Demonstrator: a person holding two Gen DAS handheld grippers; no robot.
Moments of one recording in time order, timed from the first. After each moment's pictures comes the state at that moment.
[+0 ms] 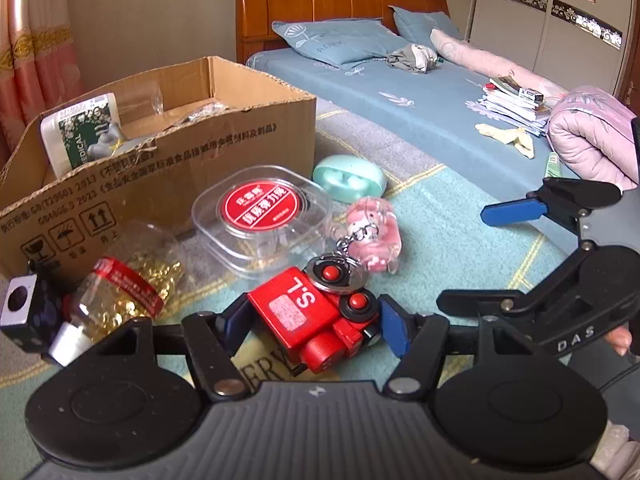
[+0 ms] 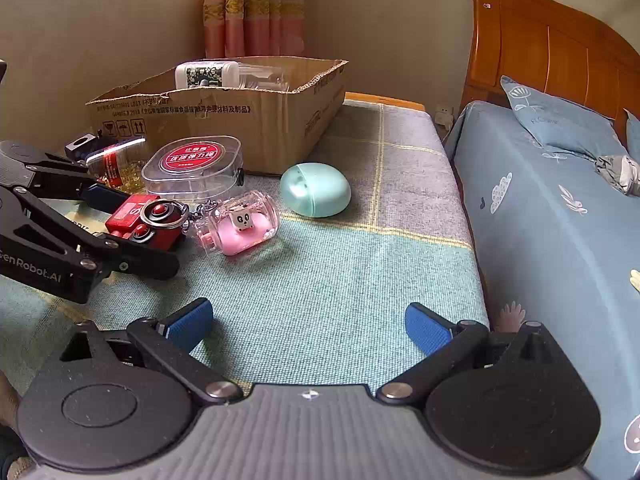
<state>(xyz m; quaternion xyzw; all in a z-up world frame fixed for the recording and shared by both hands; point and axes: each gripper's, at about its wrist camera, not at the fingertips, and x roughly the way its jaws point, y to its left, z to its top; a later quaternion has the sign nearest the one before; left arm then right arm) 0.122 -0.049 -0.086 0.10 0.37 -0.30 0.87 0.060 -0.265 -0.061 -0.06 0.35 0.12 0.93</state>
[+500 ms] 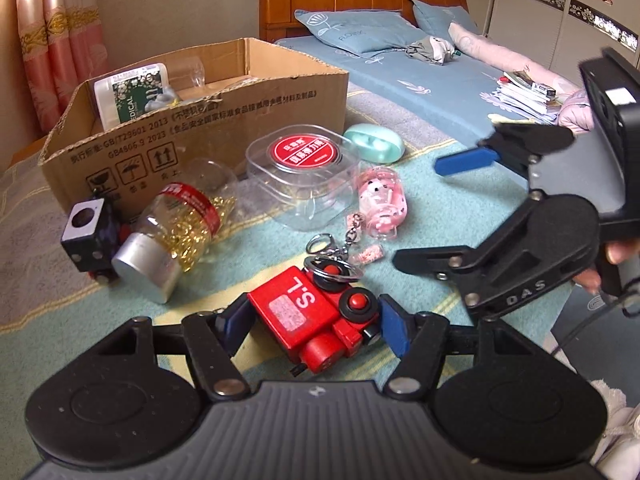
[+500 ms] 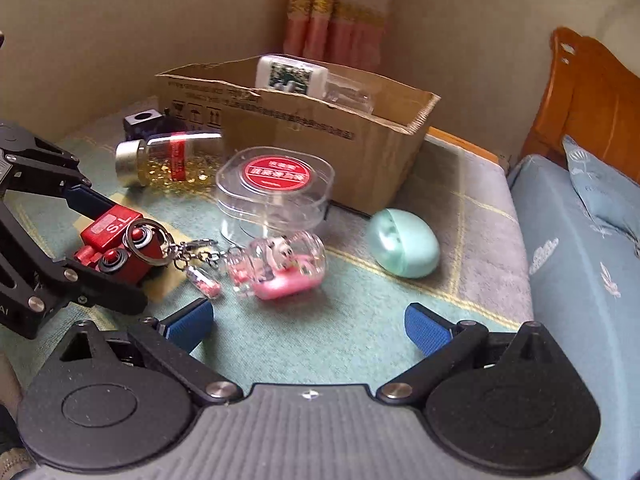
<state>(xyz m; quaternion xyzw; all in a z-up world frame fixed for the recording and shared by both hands) 0.092 -0.012 -0.084 0.10 0.39 -0.27 0.87 0.080 -0.212 -0.057 -0.15 0.33 0.21 0.91</state>
